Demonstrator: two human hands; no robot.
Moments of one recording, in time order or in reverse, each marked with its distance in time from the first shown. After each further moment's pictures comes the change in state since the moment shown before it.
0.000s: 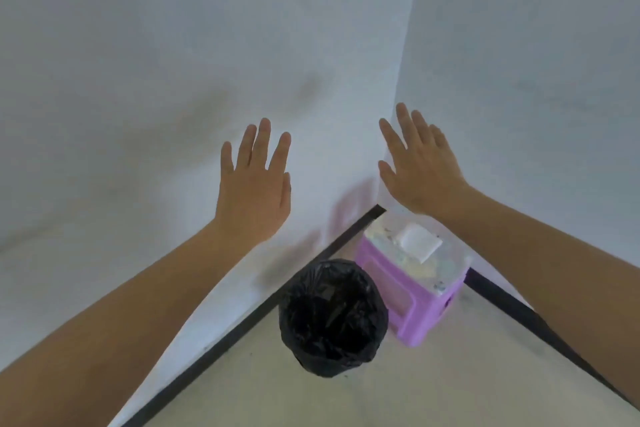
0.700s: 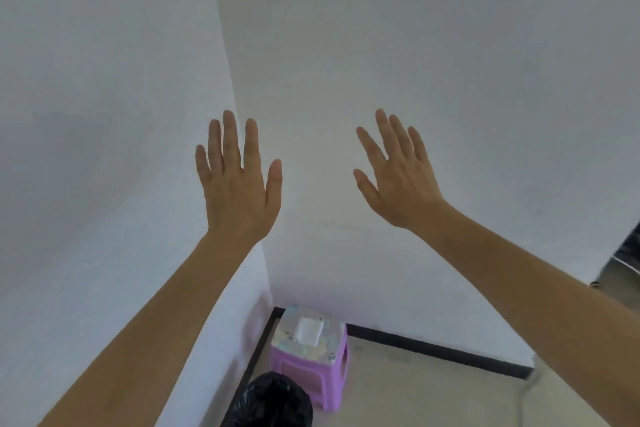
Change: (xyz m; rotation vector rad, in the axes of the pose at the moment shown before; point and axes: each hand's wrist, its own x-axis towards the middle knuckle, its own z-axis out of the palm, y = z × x) left_hand 0.210 0.082 -0.450 -0.521 0.423 0.209; right_hand -0.080 0.118 -0.500 -0.252 0.253 0.431
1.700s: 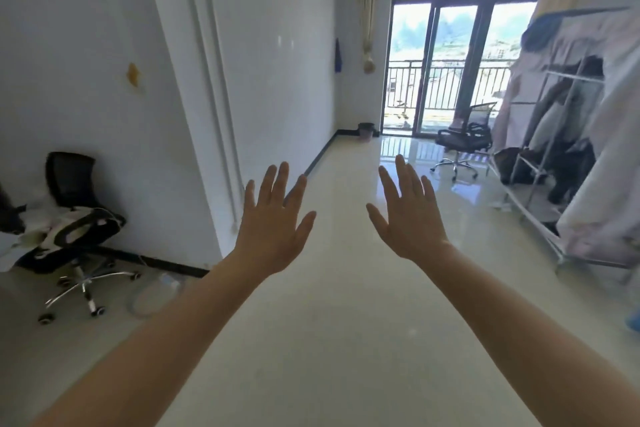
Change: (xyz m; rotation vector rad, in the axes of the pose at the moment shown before) left_hand -0.323 1.038 -0.228 -1.038 -0.265 1.336; right_hand -0.859 0.478 -0.499 -0.881 -0.192 1.419
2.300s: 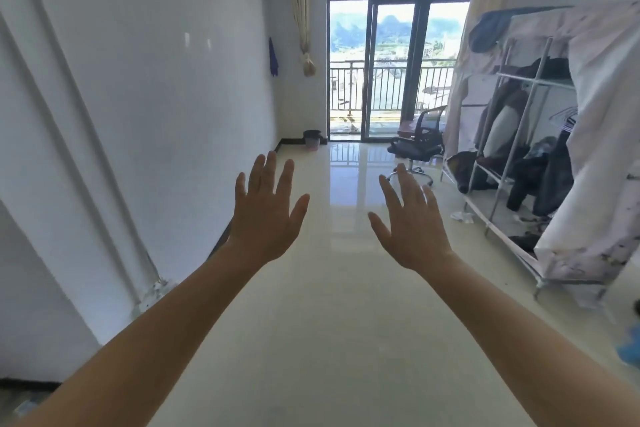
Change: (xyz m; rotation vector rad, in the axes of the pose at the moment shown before) left_hand 0.463 0.002 0.283 -0.192 0.084 0.076; right_hand 0.342 0.230 0.262 -0.150 0.009 0.143
